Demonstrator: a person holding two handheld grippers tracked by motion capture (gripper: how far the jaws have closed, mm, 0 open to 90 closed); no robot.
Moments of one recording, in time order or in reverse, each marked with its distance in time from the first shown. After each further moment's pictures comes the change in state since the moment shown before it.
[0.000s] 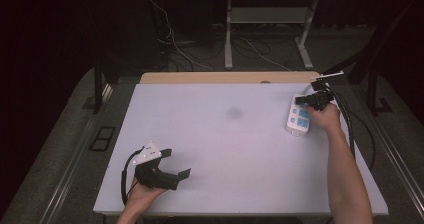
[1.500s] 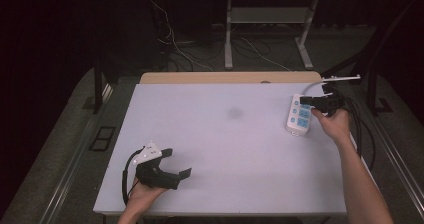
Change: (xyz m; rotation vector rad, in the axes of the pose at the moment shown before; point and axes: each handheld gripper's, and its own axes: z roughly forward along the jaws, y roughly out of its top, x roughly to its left) left arm -0.001 0.001 0.002 -0.008 -0.011 -0.009; right arm 0.031 -0.019 -0.055 -0.126 0.033 -0.030
